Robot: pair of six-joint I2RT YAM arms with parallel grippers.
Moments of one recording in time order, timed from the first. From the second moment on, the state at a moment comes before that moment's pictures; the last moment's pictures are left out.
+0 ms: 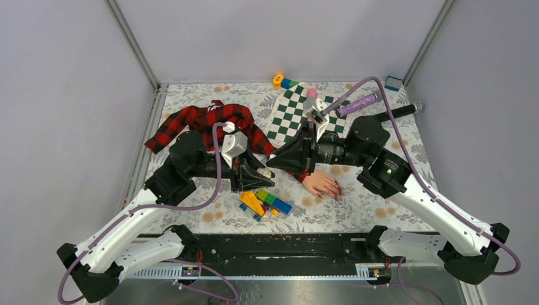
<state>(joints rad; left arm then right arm) -0.74 0.87 0.96 -0.16 0.86 -0.14 0.89 1.06 1.23 -0.13 -0.58 0.36</state>
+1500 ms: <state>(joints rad) -0.74 0.90 0.96 -0.17 0.86 -0.15 0.86 0.99 1.10 0.04 -0.47 0.48</state>
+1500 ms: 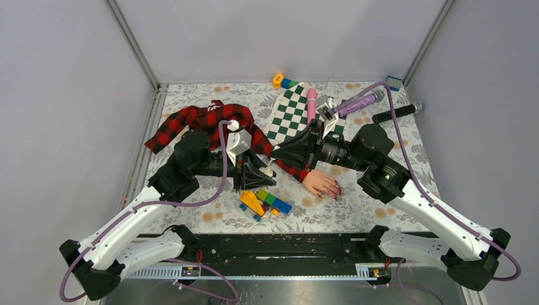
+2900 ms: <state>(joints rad) -0.74 0.89 0.96 -0.16 0.84 -0.15 0.86 1.01 1.10 0.03 -0.49 0.48</state>
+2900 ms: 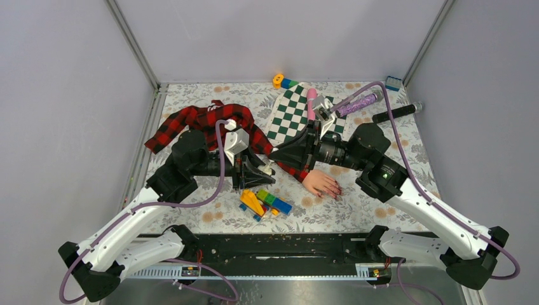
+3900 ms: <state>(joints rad) -0.71 0.88 0.95 -0.15 0.80 -0.17 0.86 0.98 1.11 -0.02 -0.48 0.46</state>
